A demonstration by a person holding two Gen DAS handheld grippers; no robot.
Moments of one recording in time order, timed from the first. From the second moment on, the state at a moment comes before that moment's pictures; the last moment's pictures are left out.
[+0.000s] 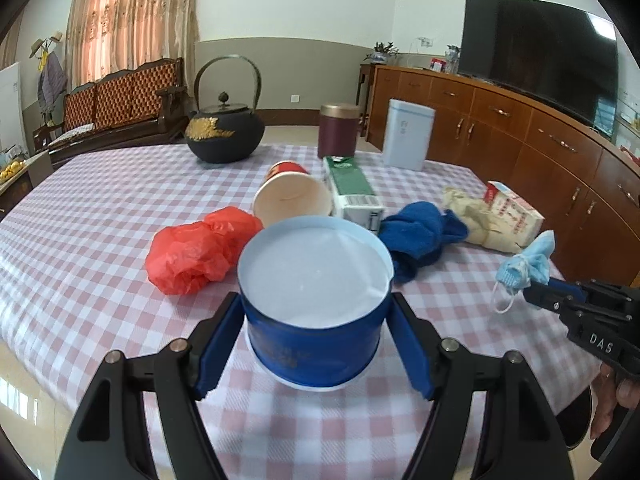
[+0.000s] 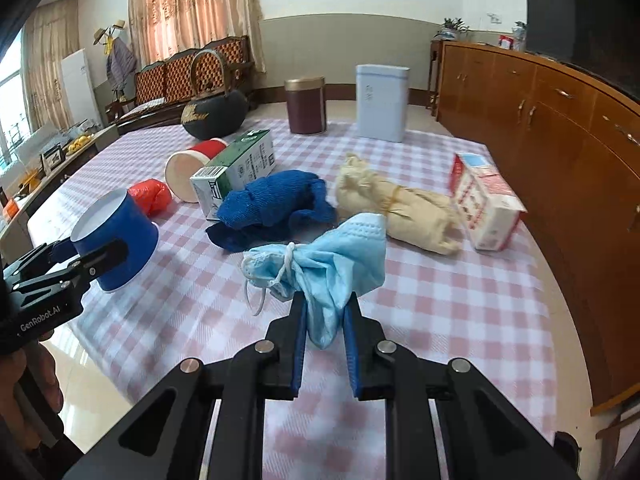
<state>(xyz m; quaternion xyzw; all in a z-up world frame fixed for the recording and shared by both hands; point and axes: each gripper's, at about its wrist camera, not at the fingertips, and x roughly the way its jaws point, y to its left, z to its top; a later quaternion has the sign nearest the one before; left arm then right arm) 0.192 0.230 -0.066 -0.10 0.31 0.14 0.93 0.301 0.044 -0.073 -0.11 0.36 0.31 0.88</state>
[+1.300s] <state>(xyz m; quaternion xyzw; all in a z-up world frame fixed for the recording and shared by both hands) 0.155 0.080 -0.009 -0.04 0.27 0.01 0.96 0.215 -0.139 -0.013 -0.05 0.31 0.19 0.93</state>
